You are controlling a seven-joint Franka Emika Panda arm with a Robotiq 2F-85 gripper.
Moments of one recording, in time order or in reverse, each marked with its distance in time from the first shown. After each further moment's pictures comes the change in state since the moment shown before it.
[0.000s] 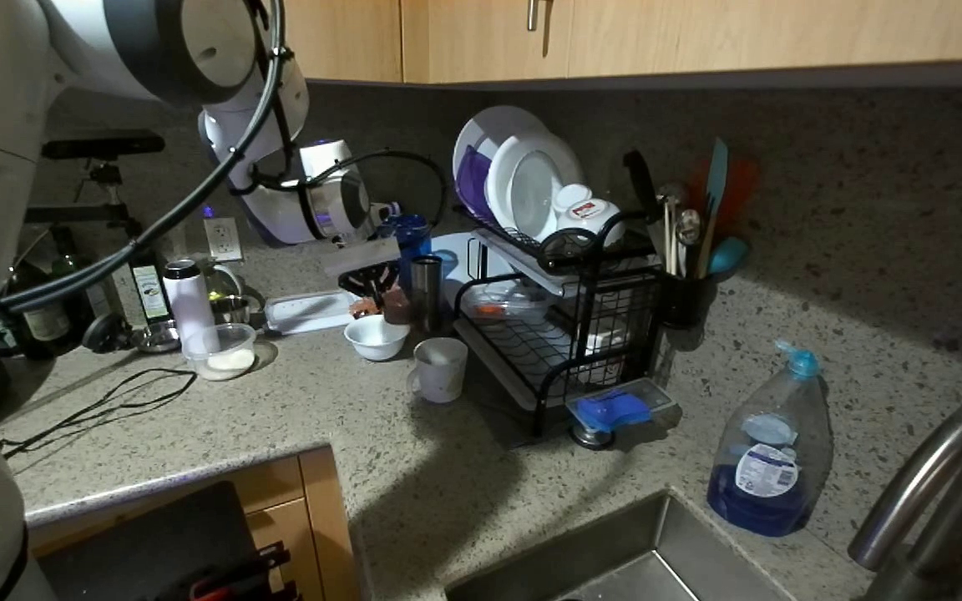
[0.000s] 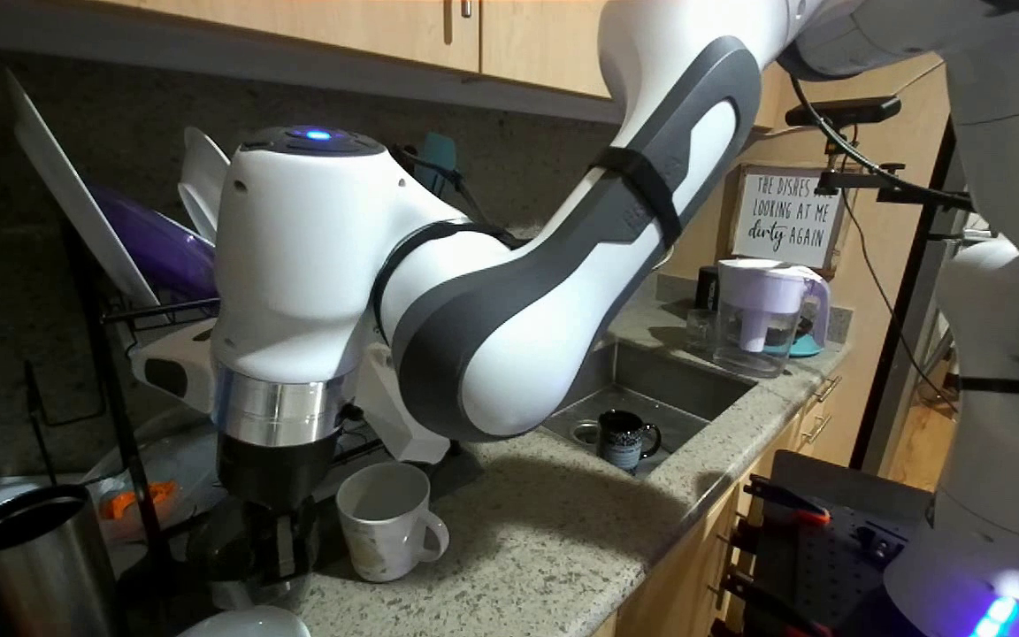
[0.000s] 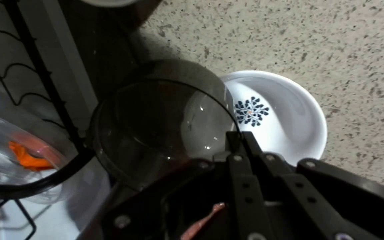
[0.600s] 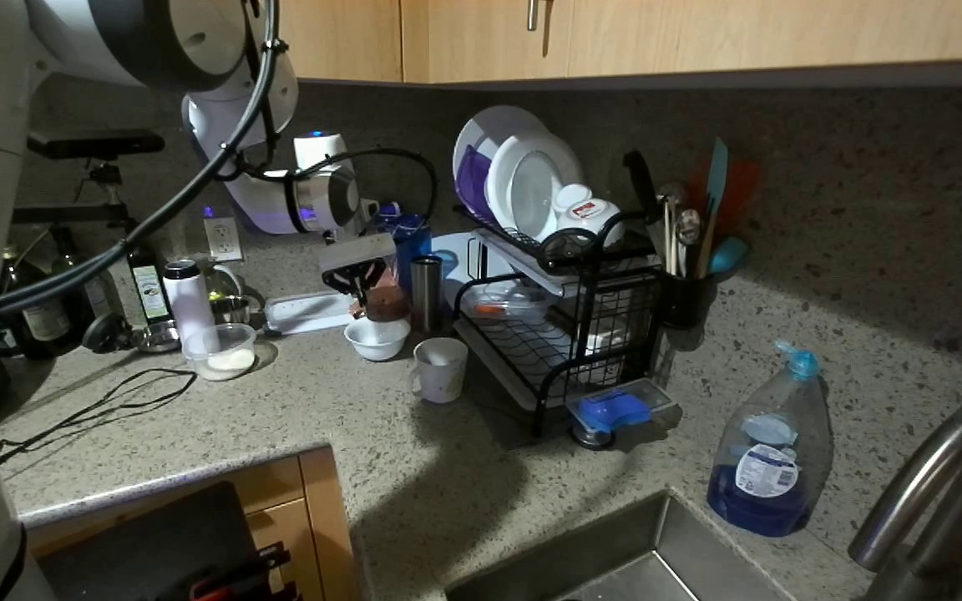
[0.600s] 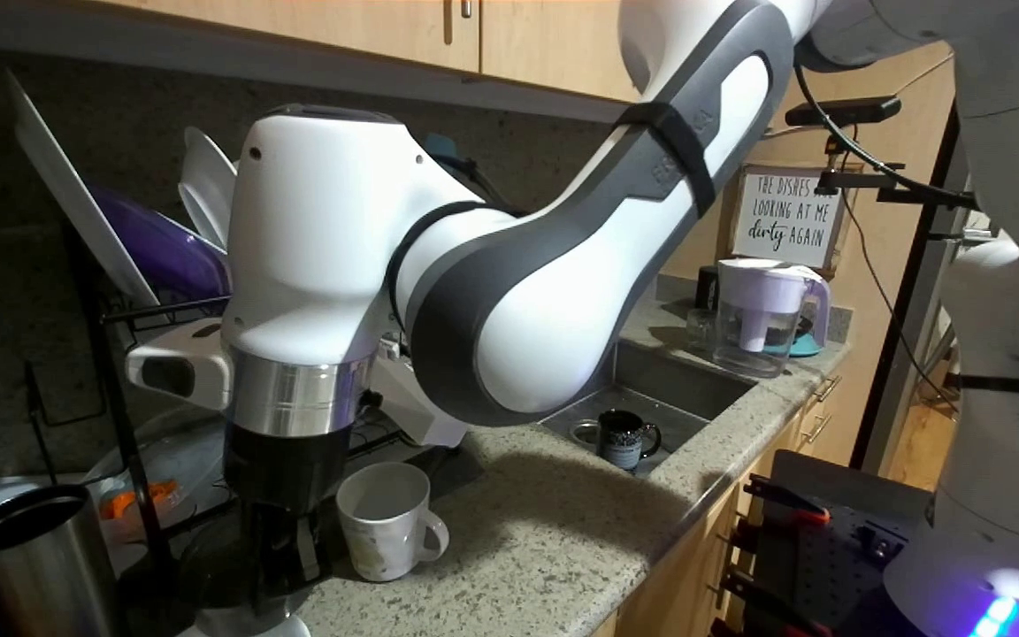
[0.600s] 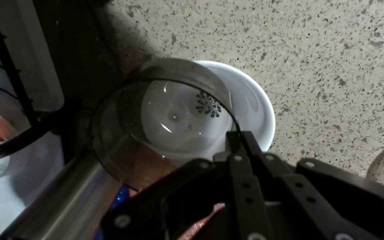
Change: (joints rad) arm -0.060 -0.042 0.086 -0.051 0.112 0.001 -0.210
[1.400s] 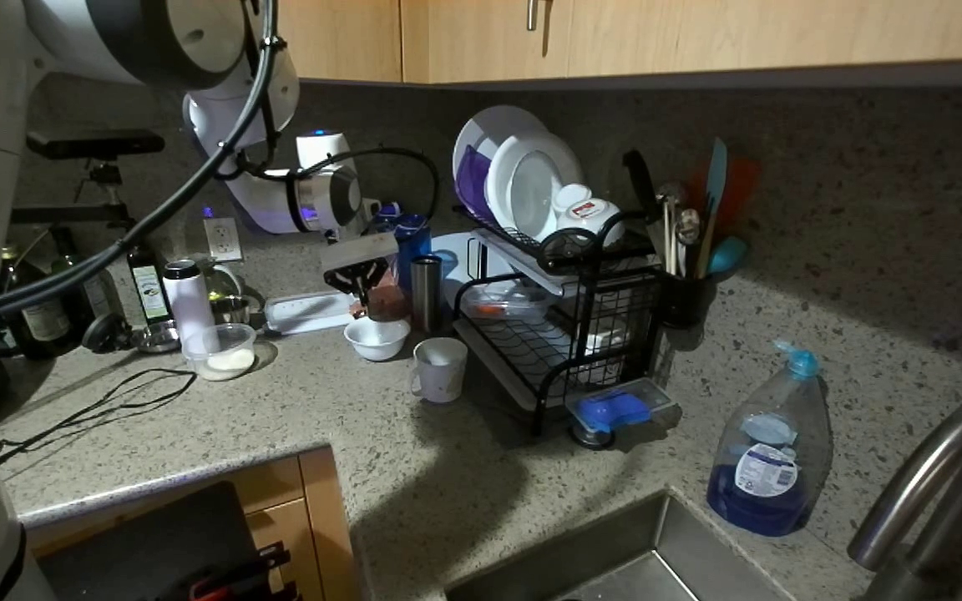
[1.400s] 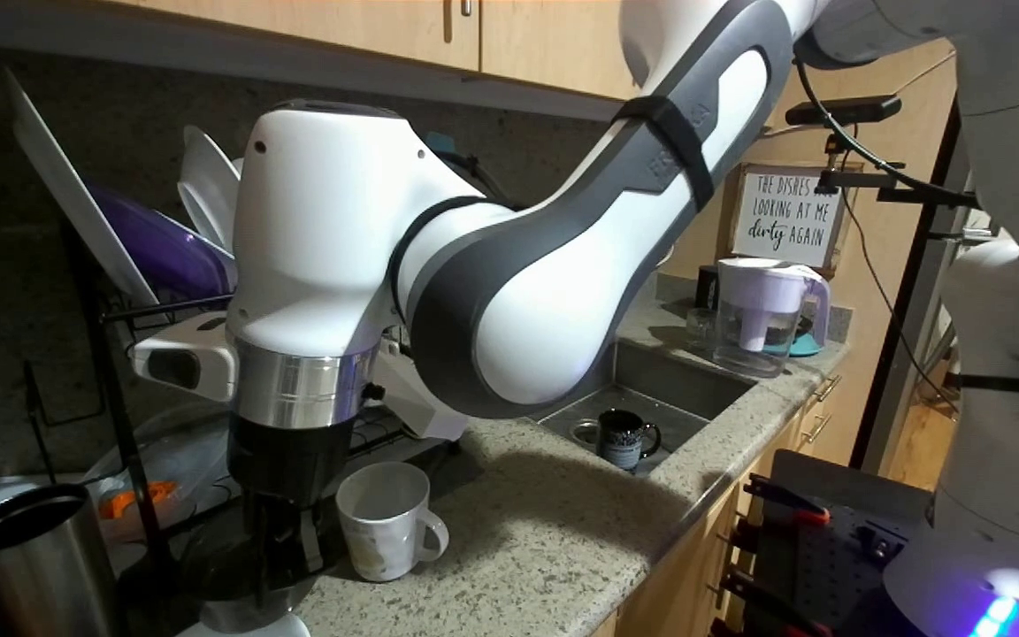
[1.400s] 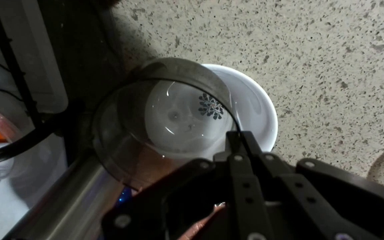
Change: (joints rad) arm -0.007 -0.004 0.001 -0.004 0.005 0.000 -0.012
